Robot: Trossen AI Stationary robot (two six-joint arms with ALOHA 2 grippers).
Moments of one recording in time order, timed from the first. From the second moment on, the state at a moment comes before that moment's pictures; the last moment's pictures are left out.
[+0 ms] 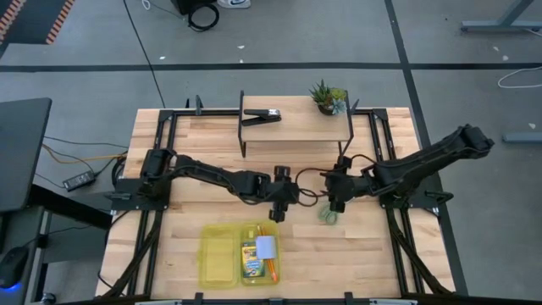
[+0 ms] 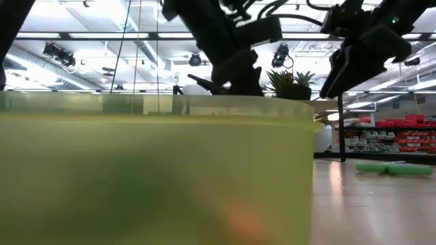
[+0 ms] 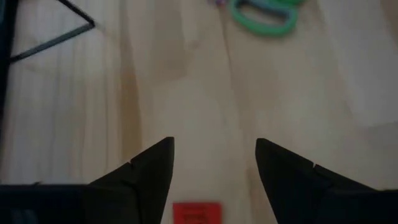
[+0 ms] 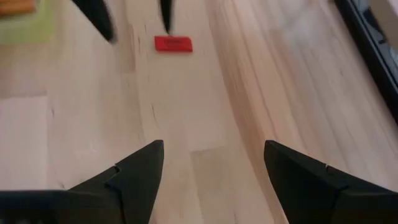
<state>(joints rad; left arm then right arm) -0.14 2.02 1.50 -0.38 -0.33 0.20 0.30 1.13 0.70 -0.56 0.50 0.30</state>
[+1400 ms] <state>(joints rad) -0.12 1.53 1.48 -0.50 -0.25 -0.30 0.22 1.40 1.09 -0.86 0.05 0.34</state>
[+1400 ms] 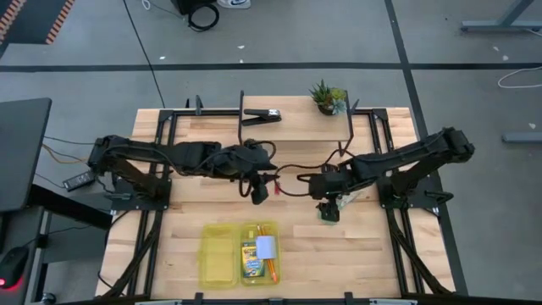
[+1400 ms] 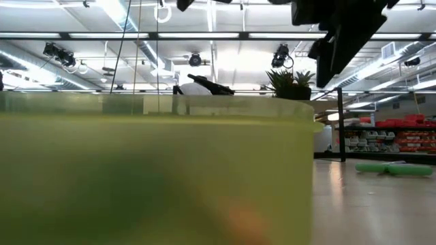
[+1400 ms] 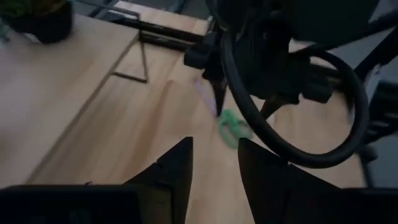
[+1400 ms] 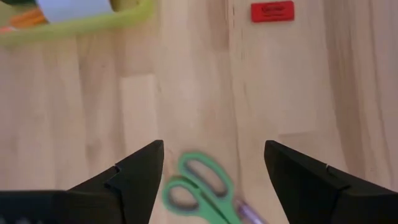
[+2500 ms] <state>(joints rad) -0.11 0.96 0.84 -0.31 -0.32 -0.45 0.30 1.55 0.81 -0.72 -0.01 -0.19</state>
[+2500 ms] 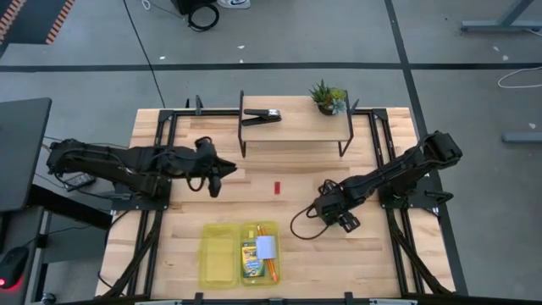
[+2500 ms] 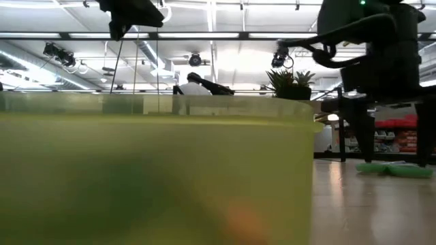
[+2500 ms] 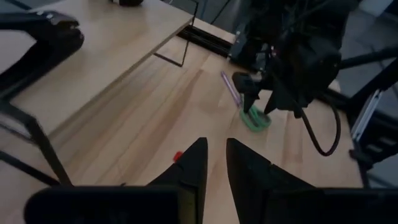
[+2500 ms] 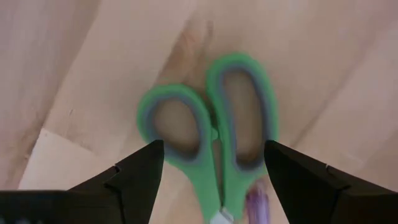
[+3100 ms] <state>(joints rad) -0.12 0.90 0.82 -0.30 -0.32 -0.54 0.33 1.55 0.82 -0.59 0.00 -0.22</state>
